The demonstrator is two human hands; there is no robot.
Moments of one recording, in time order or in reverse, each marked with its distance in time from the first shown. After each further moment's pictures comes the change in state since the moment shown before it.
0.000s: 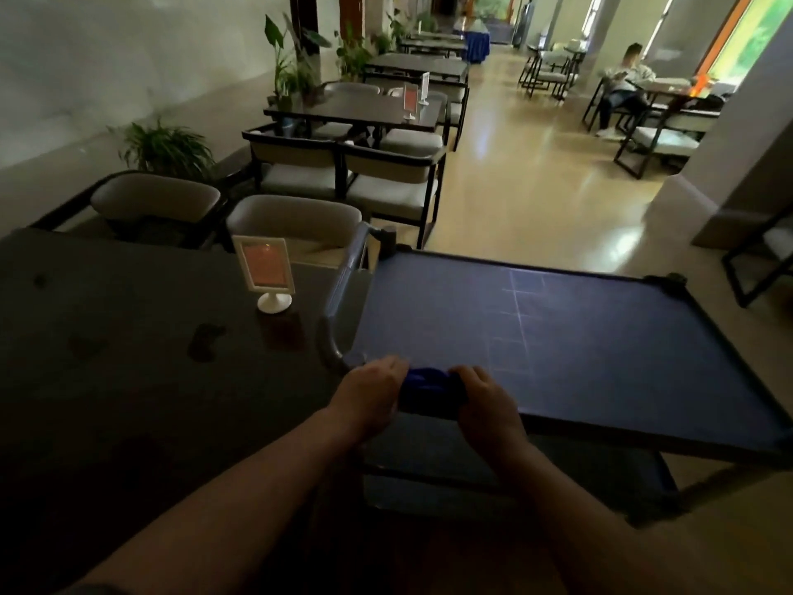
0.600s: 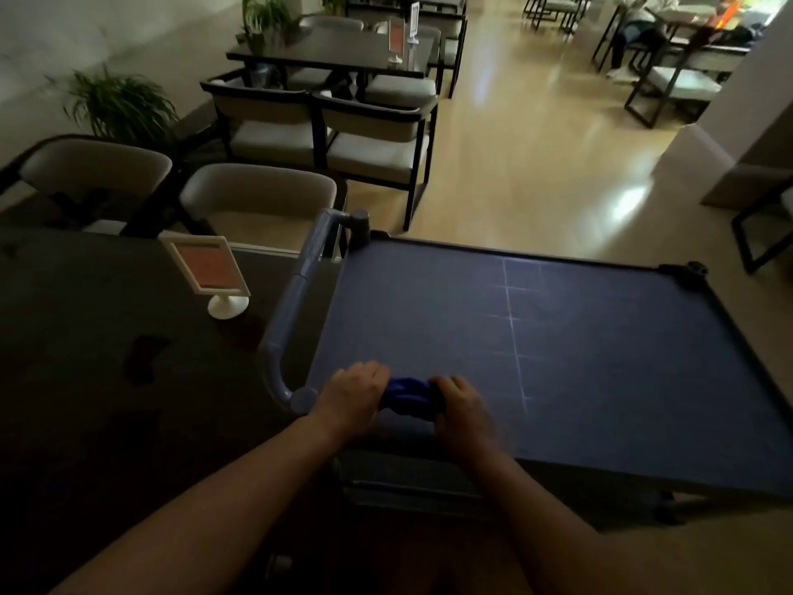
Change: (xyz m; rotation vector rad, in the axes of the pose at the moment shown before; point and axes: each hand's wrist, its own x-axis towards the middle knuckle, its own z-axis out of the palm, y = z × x) left_hand 0.103 -0.026 0.048 0.098 -0.204 -0.018; right_hand 0.086 0.064 0.034 0.076 -0.165 0.111
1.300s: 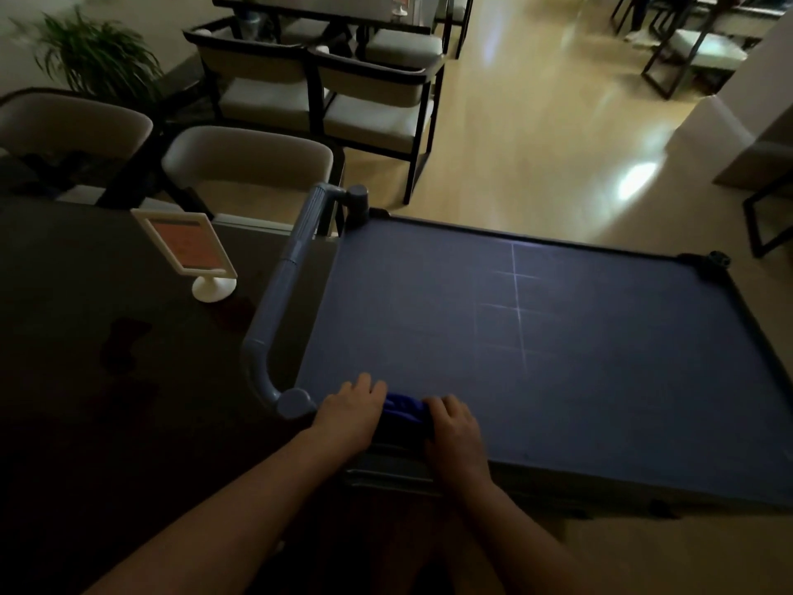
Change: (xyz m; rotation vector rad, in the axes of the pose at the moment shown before) left_hand 0.006 0.006 0.034 -0.013 -0.269 -0.151; right_hand -0.012 0.009 0.037 -0.102 -0.045 -0.007
